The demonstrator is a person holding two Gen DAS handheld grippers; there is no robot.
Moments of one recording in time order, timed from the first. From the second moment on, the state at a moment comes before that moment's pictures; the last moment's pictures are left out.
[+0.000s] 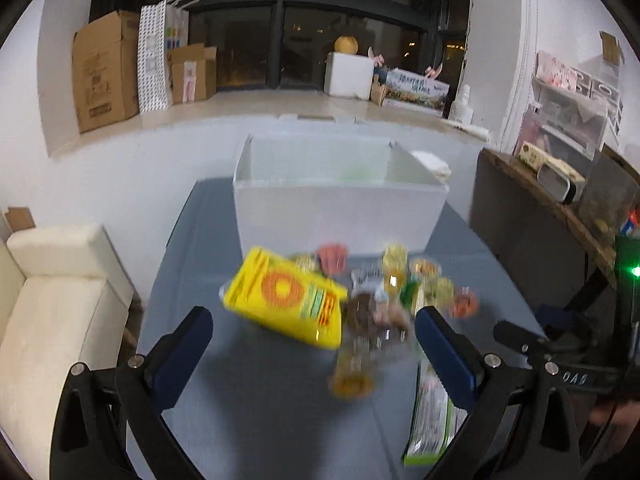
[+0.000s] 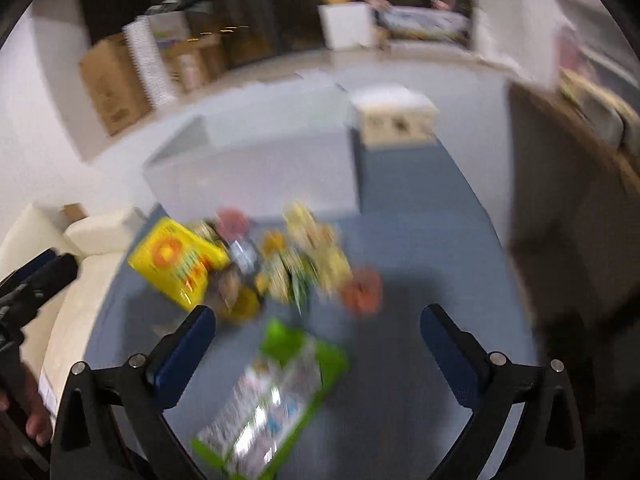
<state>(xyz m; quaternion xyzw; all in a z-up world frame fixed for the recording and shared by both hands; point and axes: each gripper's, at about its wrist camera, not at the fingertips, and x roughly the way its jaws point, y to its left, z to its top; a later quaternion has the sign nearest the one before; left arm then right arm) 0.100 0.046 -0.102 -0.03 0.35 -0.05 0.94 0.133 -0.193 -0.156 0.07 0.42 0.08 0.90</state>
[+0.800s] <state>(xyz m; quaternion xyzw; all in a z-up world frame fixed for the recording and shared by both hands) 0.077 0.061 -0.114 -0.05 0.36 -0.06 0.93 0.102 -0.116 -0.221 0.00 0.46 -0.01 0.89</state>
